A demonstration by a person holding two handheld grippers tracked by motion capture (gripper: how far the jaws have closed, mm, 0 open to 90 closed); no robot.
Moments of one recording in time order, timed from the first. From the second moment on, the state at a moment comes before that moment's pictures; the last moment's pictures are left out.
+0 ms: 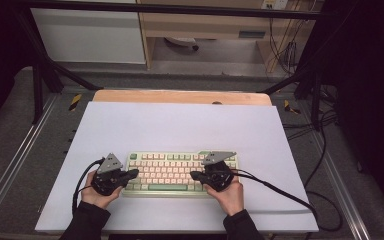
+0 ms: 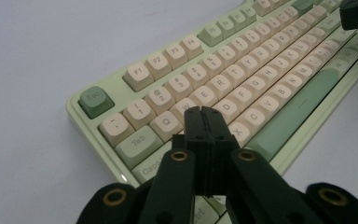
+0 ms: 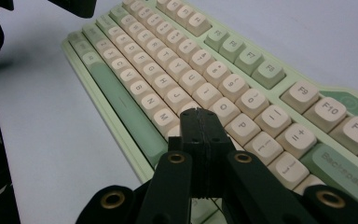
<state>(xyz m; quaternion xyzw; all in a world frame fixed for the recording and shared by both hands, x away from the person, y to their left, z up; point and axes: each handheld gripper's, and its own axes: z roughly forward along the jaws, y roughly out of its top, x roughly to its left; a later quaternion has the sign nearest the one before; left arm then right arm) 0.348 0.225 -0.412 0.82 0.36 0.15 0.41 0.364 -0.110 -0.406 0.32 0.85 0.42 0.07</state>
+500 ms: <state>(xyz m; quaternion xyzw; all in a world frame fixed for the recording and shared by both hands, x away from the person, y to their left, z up) 0.349 0.199 -0.406 0.83 0.34 0.15 0.41 0.360 -0.128 -0.410 0.32 0.84 0.42 0.07</state>
